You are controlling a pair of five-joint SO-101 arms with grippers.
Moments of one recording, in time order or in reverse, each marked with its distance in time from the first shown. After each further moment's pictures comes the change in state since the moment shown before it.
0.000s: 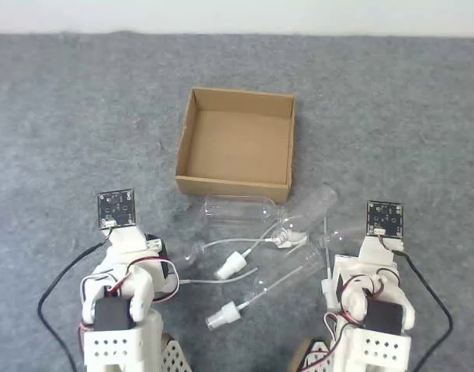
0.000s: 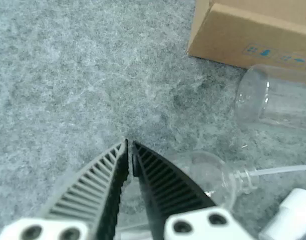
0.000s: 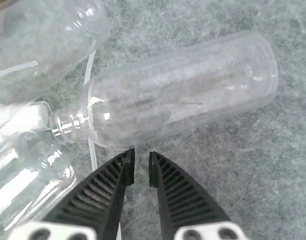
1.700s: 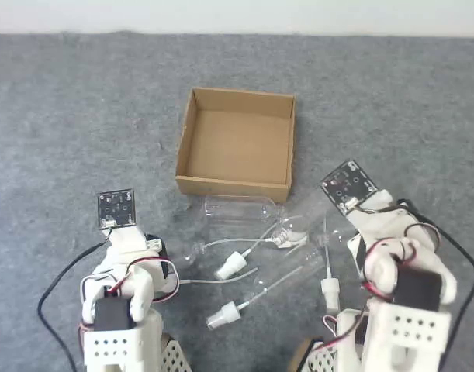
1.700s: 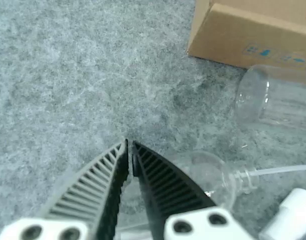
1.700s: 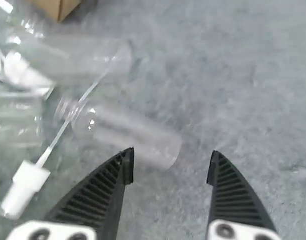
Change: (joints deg) left arm 0.0 0.0 0.0 0.0 0.0; right arm 0.0 35.0 -42.6 3.3 47.0
